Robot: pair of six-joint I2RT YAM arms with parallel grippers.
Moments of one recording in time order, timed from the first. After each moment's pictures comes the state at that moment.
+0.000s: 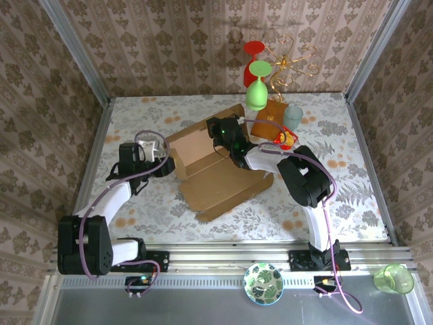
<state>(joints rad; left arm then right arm) -0.09 1.25 0.62 -0.11 0.52 -0.20 0.63 2.09 1.35 0.54 0.13 1.65</state>
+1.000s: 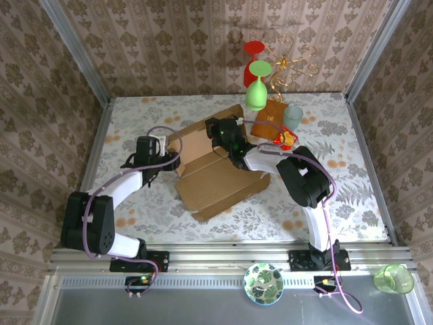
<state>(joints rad) -0.24 1.43 0.73 -0.08 0.16 -0.21 0.64 2.09 1.35 0.55 0.13 1.67</state>
